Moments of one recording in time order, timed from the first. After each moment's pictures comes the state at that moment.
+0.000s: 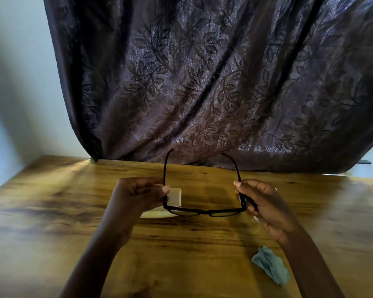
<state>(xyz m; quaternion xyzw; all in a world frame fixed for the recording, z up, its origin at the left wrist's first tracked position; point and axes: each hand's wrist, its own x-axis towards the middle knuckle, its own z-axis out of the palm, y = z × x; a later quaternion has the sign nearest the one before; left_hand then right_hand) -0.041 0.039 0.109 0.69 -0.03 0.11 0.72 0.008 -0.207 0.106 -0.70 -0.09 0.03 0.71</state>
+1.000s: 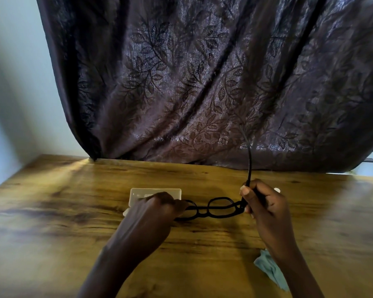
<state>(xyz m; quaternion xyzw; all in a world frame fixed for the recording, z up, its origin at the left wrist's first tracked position) -0.050 0.020 0.107 0.94 -0.26 0.21 0.08 -0.007 -0.197 0.091 -0.75 -0.18 -0.22 0.60</state>
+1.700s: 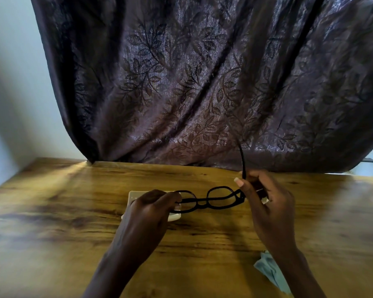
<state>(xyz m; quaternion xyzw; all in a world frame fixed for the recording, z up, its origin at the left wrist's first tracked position) -0.043 0.020 0.102 0.89 -0.23 0.31 0.25 -0.008 -0.188 0.113 -0.77 -0.22 -0.36 0.48</state>
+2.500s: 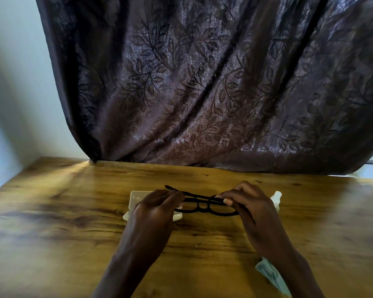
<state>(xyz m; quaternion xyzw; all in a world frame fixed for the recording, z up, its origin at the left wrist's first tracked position) -0.046 0.007 0.105 0.90 -0.19 0.34 0.21 -0.006 -0.190 0.099 -0.86 -0.28 -0.22 0.36</state>
